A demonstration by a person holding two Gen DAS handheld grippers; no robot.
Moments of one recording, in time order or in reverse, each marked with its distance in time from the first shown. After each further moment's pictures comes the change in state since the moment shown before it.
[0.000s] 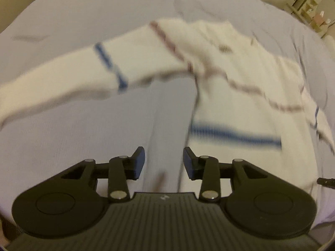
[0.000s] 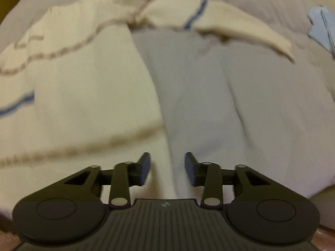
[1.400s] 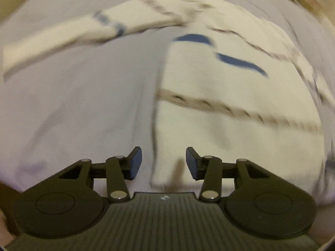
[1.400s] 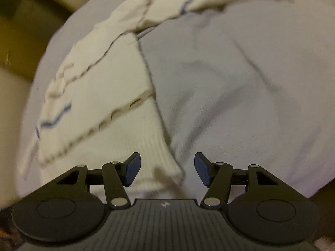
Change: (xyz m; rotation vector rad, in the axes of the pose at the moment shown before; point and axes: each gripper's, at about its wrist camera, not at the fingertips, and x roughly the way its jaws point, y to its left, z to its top) left arm 0.007 0.001 -0.117 -0.011 0.034 0.016; right arm 0.009 -0.099 -0.083 0.257 -0.026 0.434
